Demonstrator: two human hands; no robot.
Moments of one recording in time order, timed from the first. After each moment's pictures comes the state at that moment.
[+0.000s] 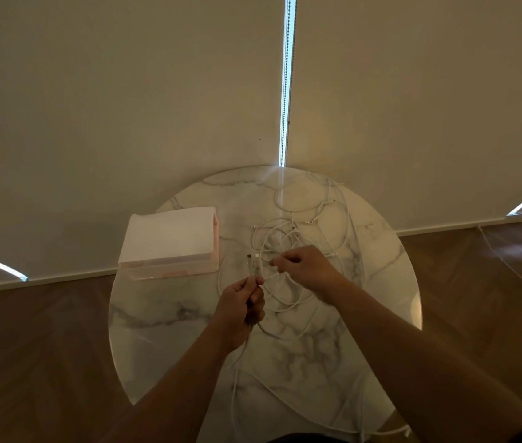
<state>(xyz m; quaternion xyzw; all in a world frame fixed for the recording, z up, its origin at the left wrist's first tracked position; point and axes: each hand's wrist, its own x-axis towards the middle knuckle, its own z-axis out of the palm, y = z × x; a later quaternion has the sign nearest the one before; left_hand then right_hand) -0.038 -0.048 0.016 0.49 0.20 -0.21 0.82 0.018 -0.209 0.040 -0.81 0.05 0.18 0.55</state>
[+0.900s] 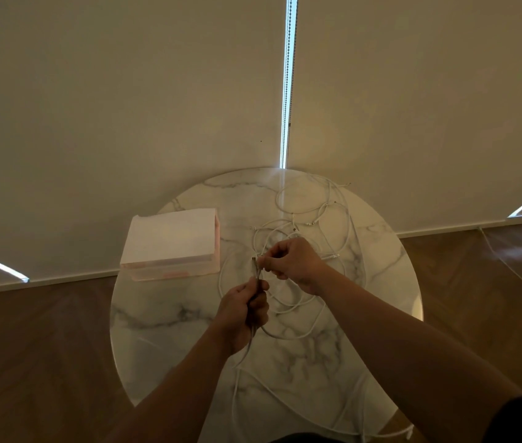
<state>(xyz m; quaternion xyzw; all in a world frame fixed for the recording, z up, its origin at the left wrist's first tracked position) -0.040 -0.046 0.018 0.46 0.20 -0.24 0.83 0.034 -0.190 0.042 -0.74 0.03 0.22 0.63</state>
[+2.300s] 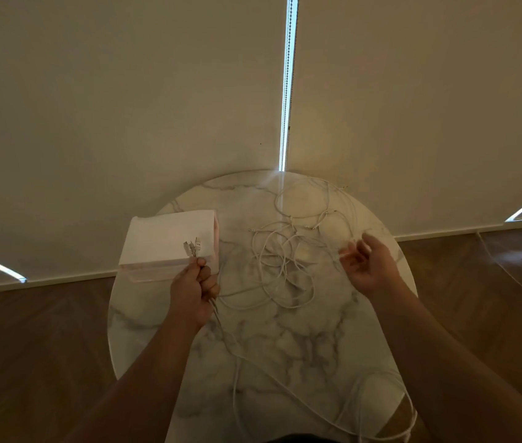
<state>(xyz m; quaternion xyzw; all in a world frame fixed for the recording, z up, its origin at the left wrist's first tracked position) -0.006 0.014 0.024 0.41 0.25 -0.03 0.87 0.031 -0.292 0.045 -0.25 0.39 0.04 0.89</state>
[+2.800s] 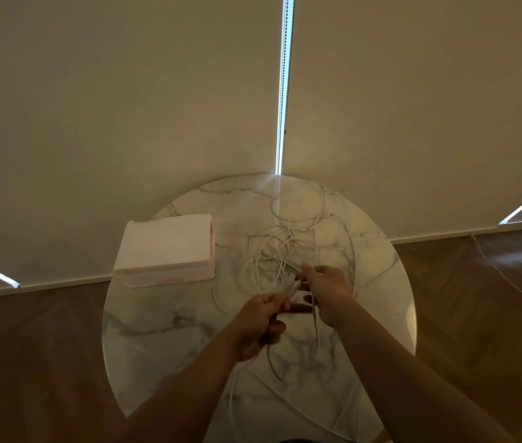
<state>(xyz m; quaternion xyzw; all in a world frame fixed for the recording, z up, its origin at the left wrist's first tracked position) -0.043 -0.073 0.035 0.57 0.12 -0.35 0.74 -0.001 -0.225 0.038 -0.66 0.31 0.14 0.67</state>
